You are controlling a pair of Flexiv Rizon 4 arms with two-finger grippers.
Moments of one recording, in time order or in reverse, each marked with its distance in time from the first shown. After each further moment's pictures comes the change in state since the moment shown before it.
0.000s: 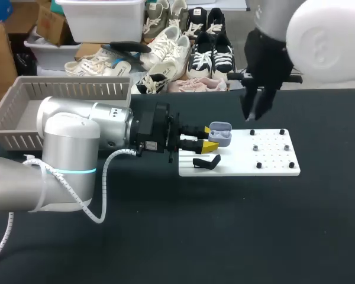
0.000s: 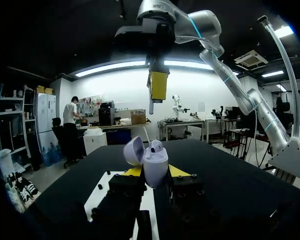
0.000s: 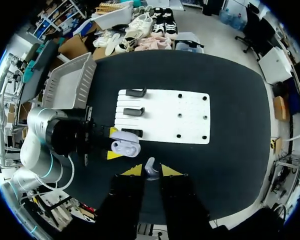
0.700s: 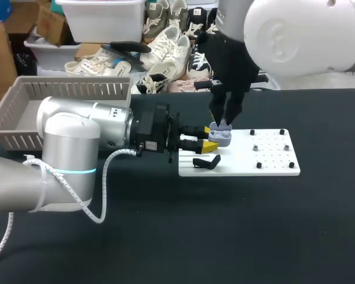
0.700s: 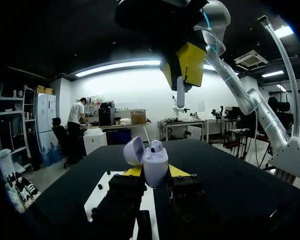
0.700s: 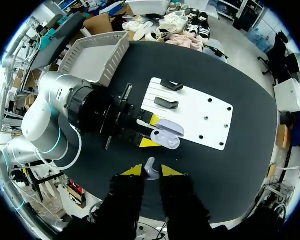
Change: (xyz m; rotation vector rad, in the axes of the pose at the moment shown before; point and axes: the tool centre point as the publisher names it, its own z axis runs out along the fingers) left arm 0.000 0.000 0.000 0.000 0.000 0.000; right arm 0.015 0.057 0.000 -0.016 0.055 -0.220
